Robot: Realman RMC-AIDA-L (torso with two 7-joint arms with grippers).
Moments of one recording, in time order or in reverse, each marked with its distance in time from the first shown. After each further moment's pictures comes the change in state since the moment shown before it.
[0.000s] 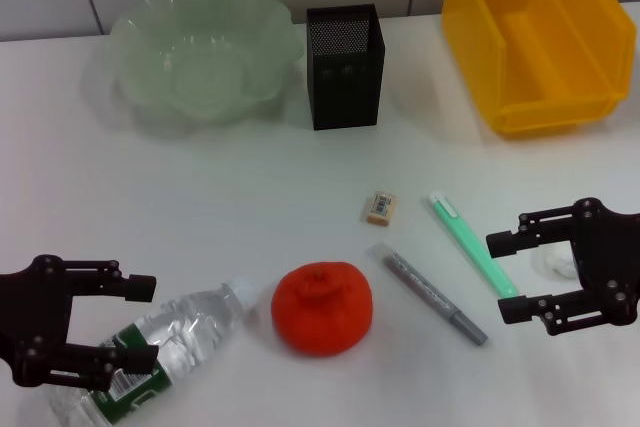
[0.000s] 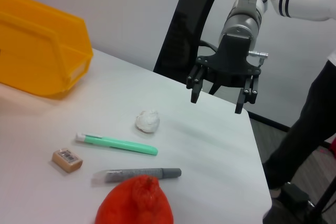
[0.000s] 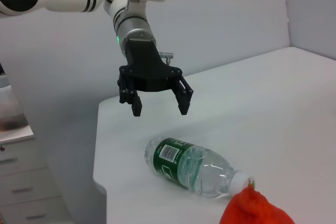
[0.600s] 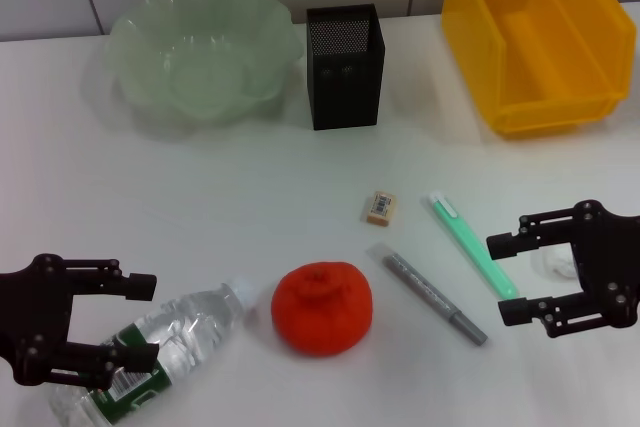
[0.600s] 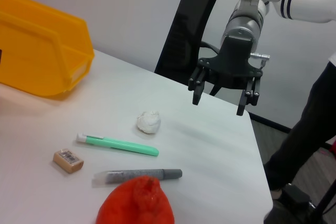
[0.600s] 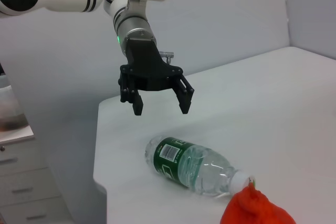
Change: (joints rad) left arm 0.000 -0.001 -0.003 0.000 0.000 -0.002 -0.001; right arm -0.004 0.002 0.000 0.000 0.000 0.000 -0.002
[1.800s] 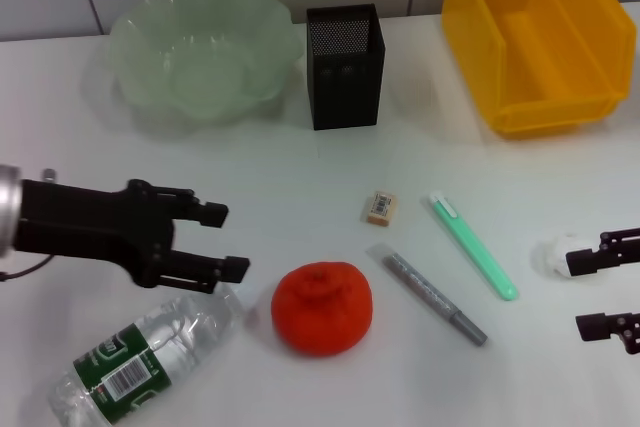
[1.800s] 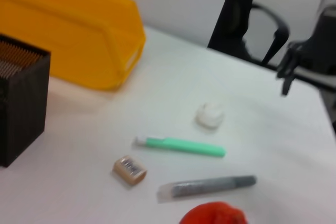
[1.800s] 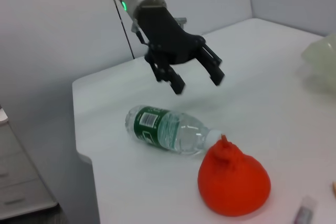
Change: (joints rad) left arm -0.073 -0.098 0.182 0.202 -0.026 -0.226 -0.249; right arm -0.039 -0.012 0.189 -0.132 -0.166 -0.120 0.015
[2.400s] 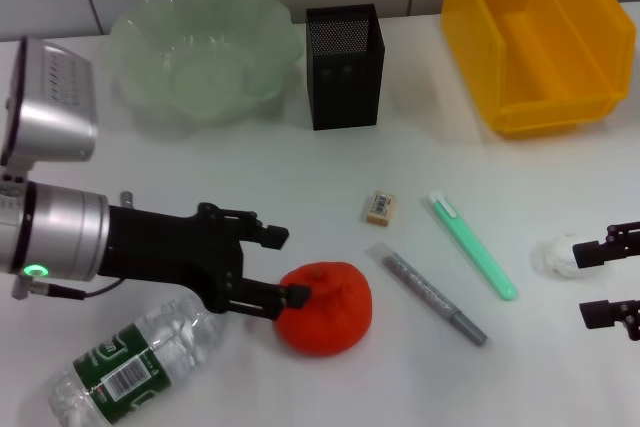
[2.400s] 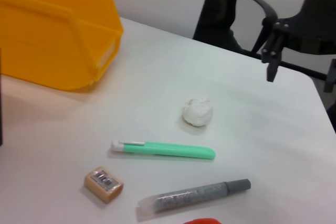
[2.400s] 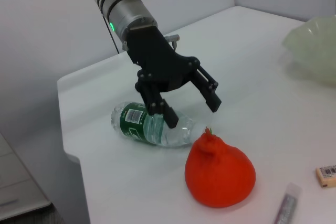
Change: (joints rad) left arm 0.047 -0.006 0.363 -0.049 -0.181 -0.264 0.029; right arm 0.008 -0.003 0.005 -0.028 -0.012 0.010 0.070
